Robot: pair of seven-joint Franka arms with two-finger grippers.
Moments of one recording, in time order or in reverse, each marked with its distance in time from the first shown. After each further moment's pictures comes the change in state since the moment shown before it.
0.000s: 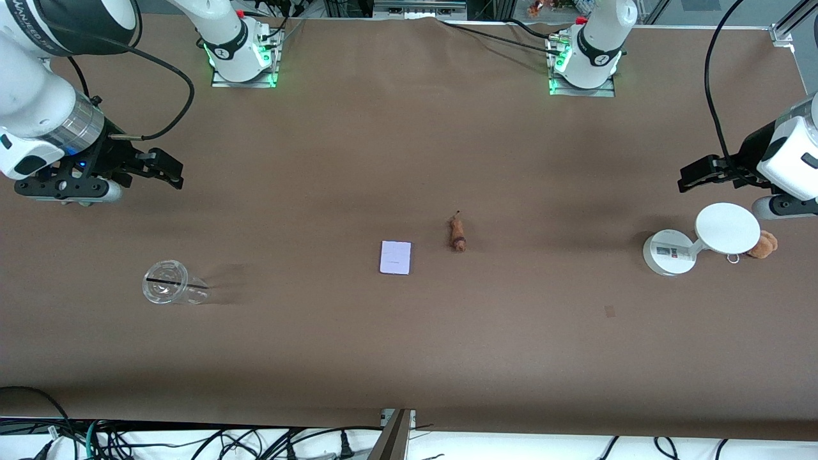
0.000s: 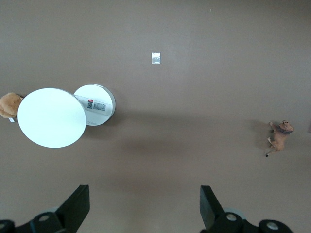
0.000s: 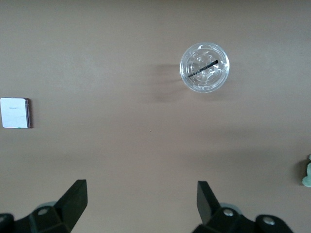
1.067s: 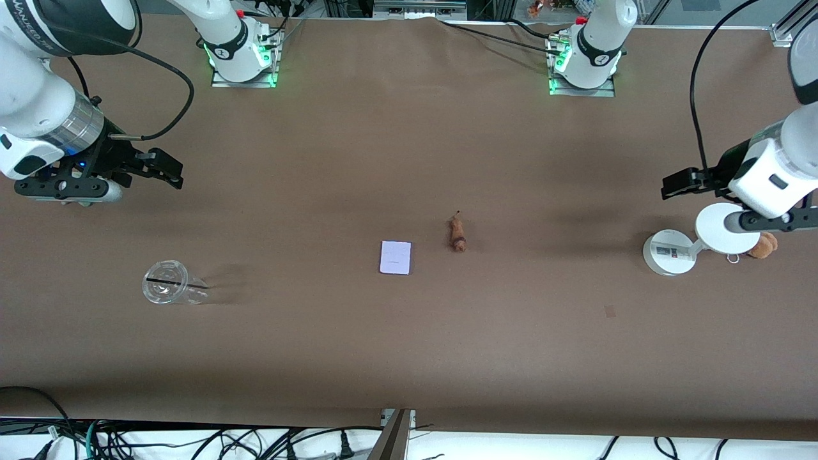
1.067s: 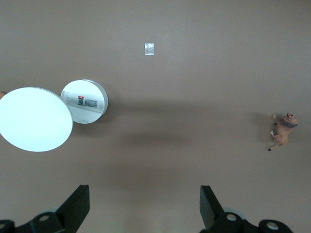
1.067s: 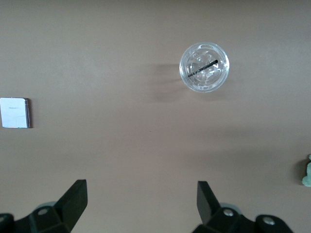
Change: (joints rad) left arm -0.019 0.062 -0.005 0.000 0.000 -0.001 0.005; right arm -0.001 0.000 0.000 0.000 0.000 -0.001 0.000
